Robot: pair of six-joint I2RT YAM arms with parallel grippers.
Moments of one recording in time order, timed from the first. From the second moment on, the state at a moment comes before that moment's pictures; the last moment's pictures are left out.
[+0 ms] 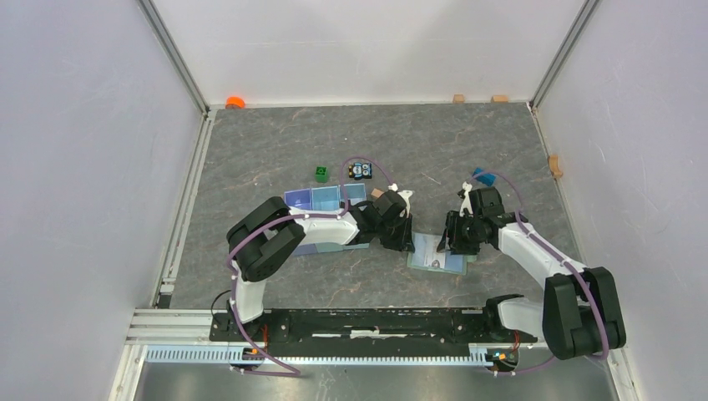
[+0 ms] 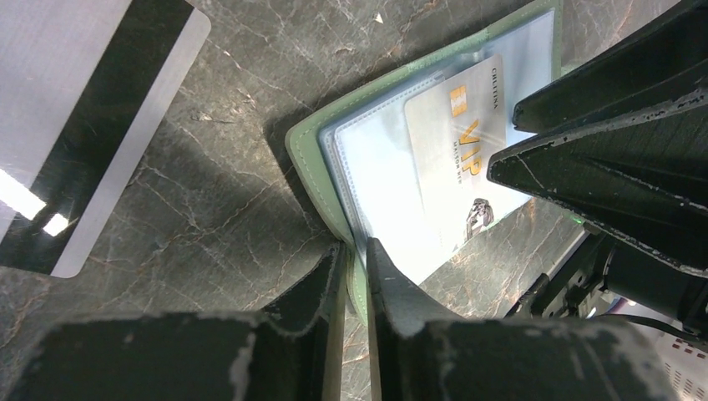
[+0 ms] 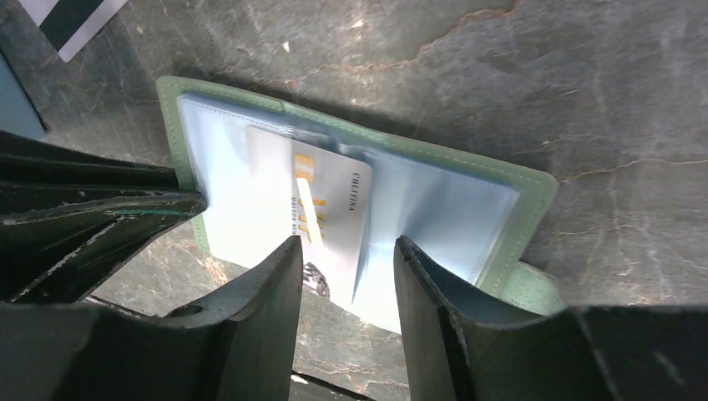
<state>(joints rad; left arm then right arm) -0.98 1.94 1.12 0.00 0.21 -0.68 0.18 1.22 0.56 -0.50 -0.28 0.34</state>
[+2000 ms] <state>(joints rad) -0.98 1.94 1.11 0.04 0.27 -0.68 0.35 1.23 0.56 -0.45 -0.21 0.47</state>
